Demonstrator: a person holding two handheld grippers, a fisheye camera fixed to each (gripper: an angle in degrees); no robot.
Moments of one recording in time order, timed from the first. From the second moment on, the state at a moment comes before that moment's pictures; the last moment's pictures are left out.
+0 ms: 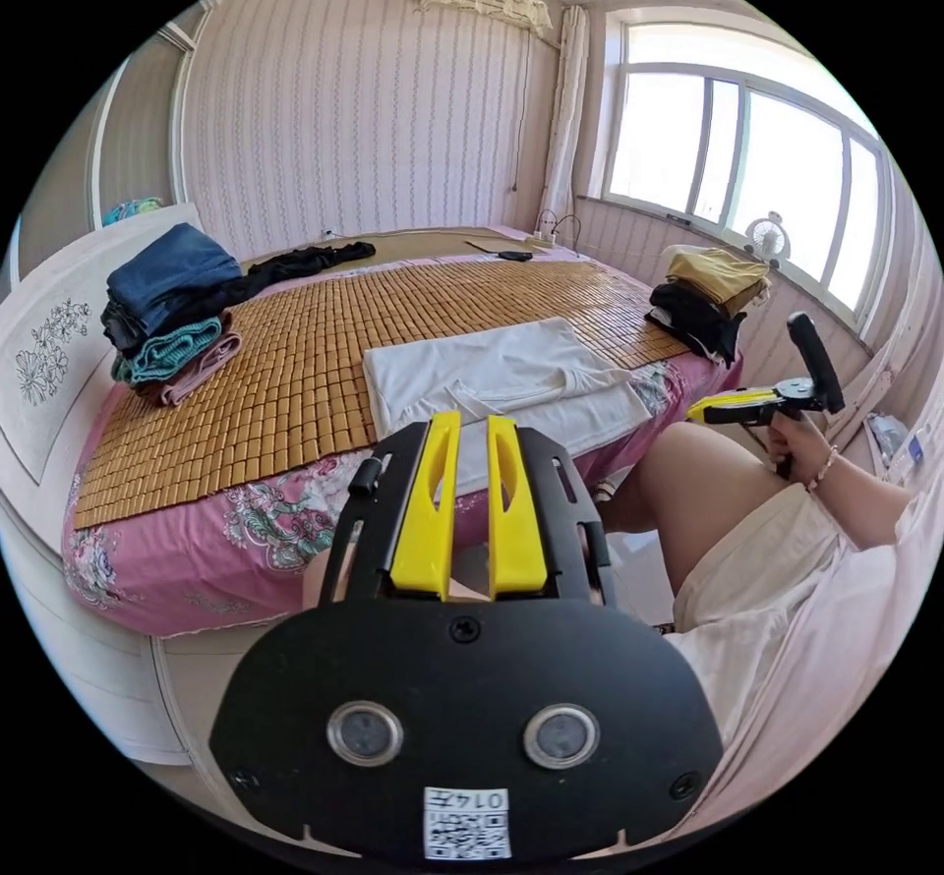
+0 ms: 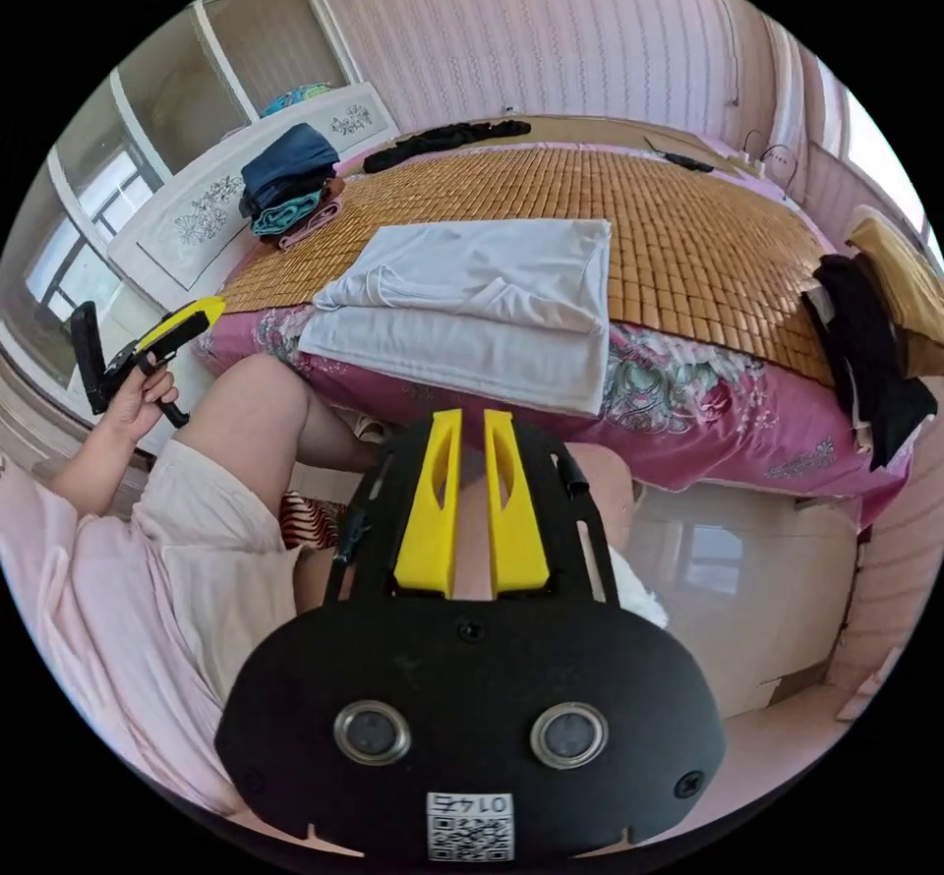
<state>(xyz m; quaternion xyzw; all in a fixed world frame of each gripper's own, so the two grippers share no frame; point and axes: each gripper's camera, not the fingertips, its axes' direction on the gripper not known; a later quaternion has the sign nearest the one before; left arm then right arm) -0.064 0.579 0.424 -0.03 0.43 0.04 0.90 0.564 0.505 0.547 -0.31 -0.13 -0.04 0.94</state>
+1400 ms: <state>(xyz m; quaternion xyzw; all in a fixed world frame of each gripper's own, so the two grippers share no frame) 0.059 0.510 0.615 -0.28 0.50 0.17 0.80 0.582 0.327 0.764 -0.38 -0.20 -0.11 0.90</state>
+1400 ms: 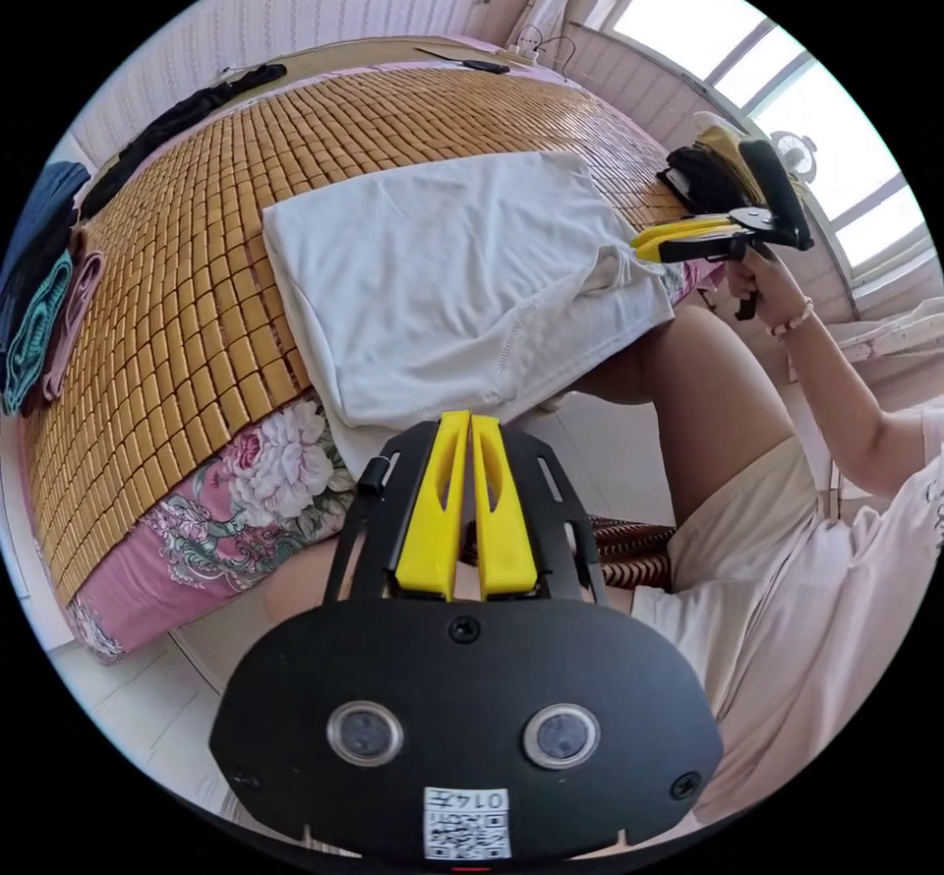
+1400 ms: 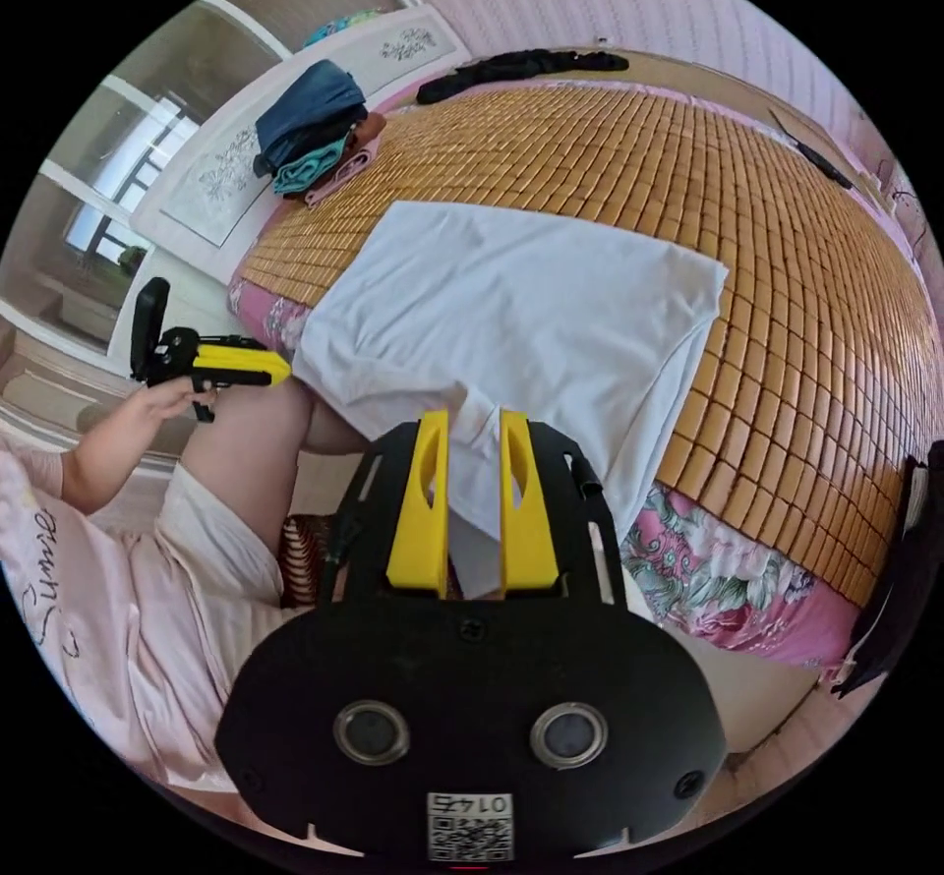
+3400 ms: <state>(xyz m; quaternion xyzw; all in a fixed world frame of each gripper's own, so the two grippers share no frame) 0.080 0.277 0.933 -0.26 0.36 -0.04 0.89 0.739 0.150 0.868 -0.36 -0.14 0.10 0.91</state>
